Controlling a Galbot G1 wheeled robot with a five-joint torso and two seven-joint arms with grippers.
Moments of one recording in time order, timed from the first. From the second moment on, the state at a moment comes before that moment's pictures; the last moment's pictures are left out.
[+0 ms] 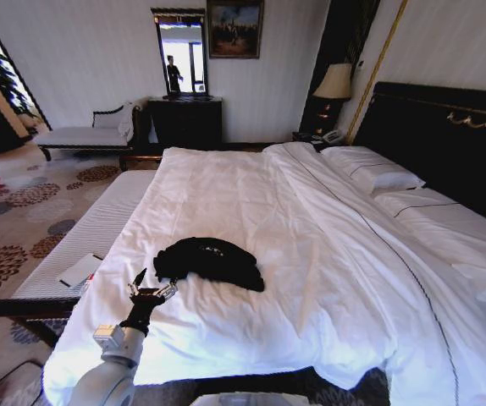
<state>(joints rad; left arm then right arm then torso) 1.79 -1.10 -0.53 -2.34 -0.45 0.04 -0.24 -1.98 1.29 1.59 1.77 0.96 0.24 -0.70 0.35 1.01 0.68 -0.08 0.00</state>
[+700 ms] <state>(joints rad) 1.78 -1.10 -0.55 -2.34 -0.45 0.06 -0.26 -1.92 1.10 1.34 2.09 0.71 0.11 -0.20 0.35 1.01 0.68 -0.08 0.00</state>
